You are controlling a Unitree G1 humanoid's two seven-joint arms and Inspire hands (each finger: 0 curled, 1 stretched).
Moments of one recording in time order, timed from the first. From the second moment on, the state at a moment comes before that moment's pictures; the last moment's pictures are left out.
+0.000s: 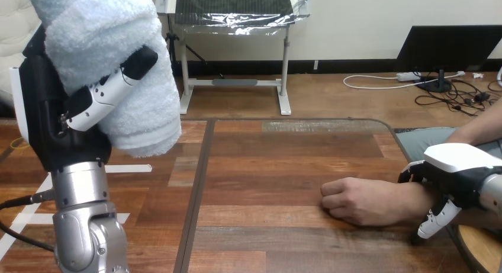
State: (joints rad) left arm -0.13 -0.01 0.18 -0.13 -0.30 -0.38 -0.03; right arm -0.36 -0.86 0.30 0.49 -0.70 -0.17 0.35
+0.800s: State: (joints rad) left arm -0.13 -0.01 0.18 -0.13 -0.30 -0.38 -0.03; right arm -0.36 -0.86 0.30 0.48 -0.70 -0.17 0.35
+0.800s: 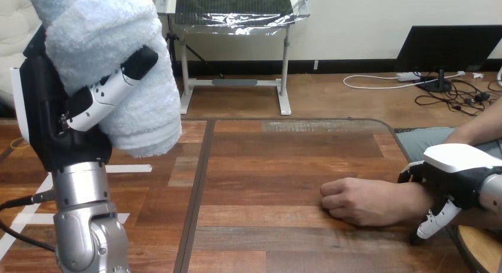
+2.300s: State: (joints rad) left arm -0.13 -0.01 0.18 -0.13 -0.30 -0.38 -0.03; right arm -0.36 -0.86 0.30 0.48 -0.70 -0.15 0.37
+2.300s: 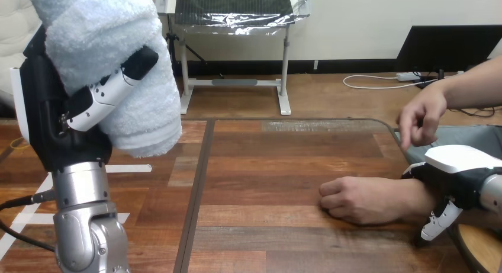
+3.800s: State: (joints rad) left arm -0.13 -0.01 0.18 -0.13 -0.30 -0.38 -0.03; right arm -0.36 -0.86 0.30 0.48 -0.70 -0.16 0.37
